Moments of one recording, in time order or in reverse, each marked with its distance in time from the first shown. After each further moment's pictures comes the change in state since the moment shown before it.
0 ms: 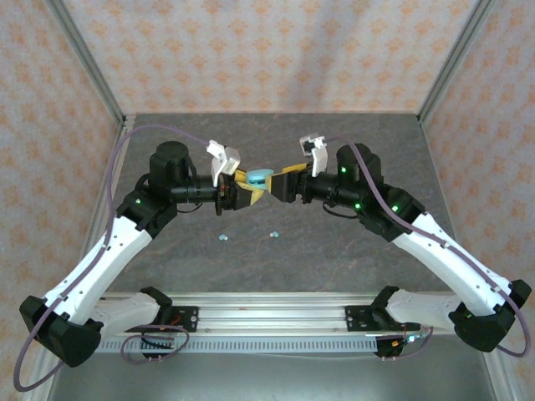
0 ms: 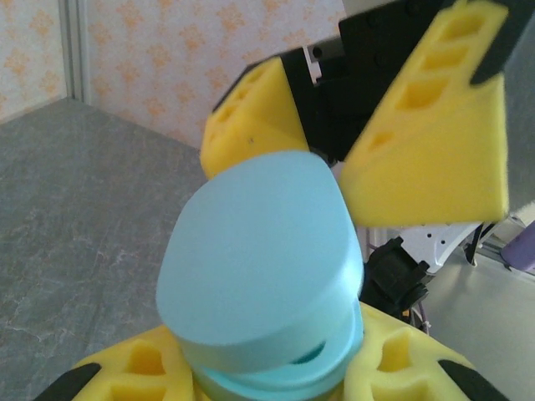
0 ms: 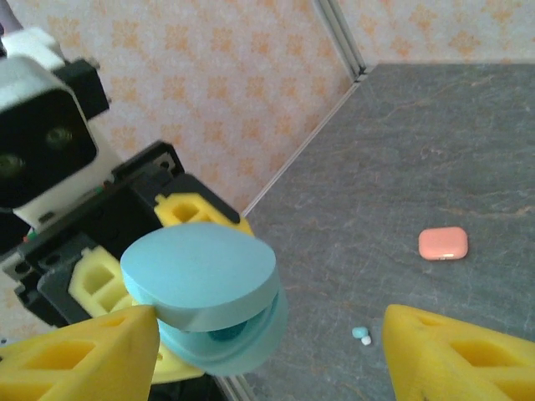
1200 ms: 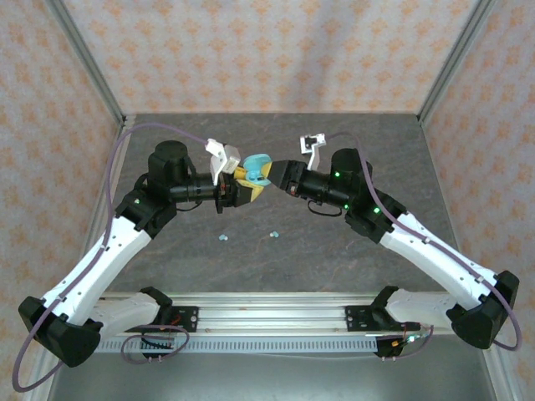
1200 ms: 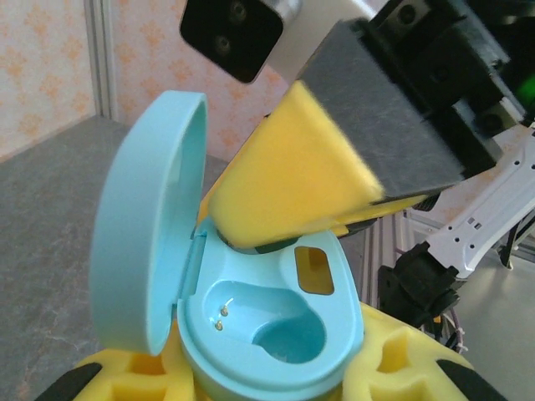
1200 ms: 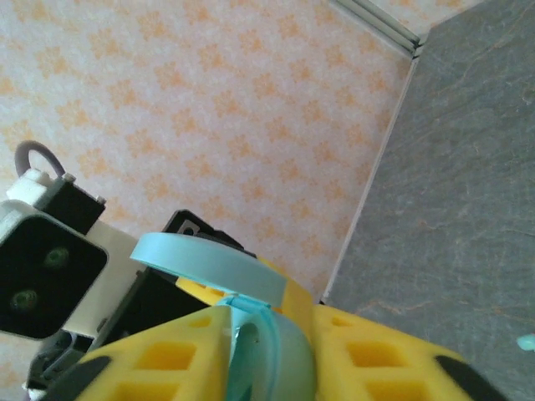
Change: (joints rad) left arm -0.007 -0.004 0.015 0.012 -0.069 0.042; right arm -0.007 0.026 -0.158 0.352 -0.073 0.529
